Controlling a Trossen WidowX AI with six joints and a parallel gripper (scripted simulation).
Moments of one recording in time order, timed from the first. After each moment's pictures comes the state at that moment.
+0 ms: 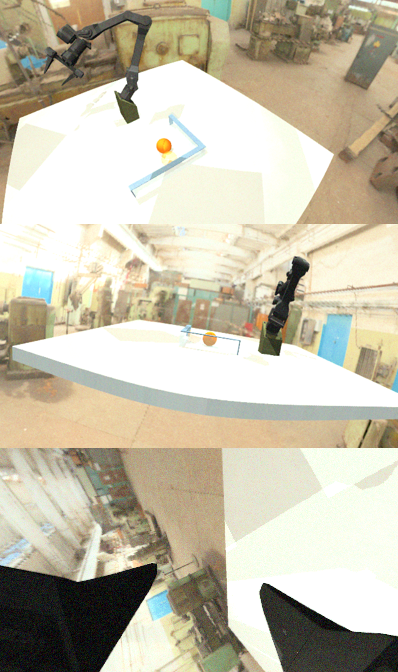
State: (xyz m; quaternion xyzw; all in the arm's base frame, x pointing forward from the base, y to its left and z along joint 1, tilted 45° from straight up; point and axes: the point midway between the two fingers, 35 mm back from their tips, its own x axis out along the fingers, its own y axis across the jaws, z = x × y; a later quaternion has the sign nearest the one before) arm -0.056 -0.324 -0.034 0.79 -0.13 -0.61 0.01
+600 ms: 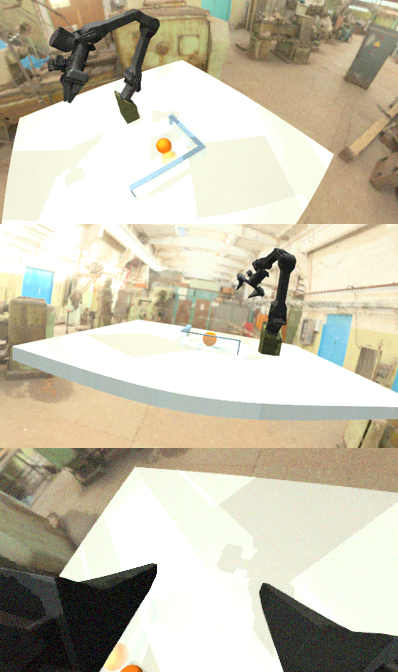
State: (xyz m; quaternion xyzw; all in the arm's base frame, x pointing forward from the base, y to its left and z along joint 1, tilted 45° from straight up) arm 0.153 -0.275 -0.017 0.61 0.42 -0.34 0.58
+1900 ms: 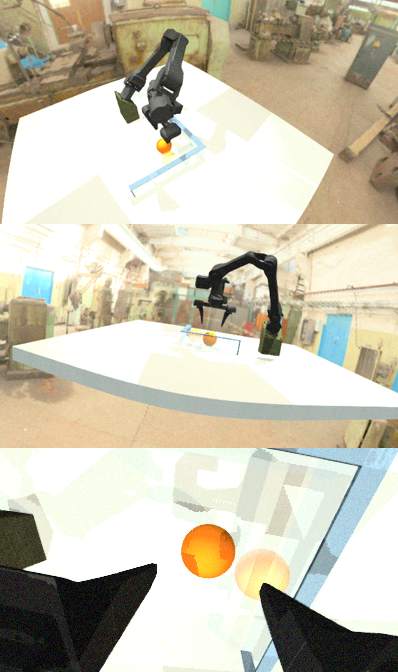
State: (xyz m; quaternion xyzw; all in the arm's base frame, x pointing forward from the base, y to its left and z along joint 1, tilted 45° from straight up) arm 0.301 0.047 0.032 -0.28 0.26 0.68 0.63
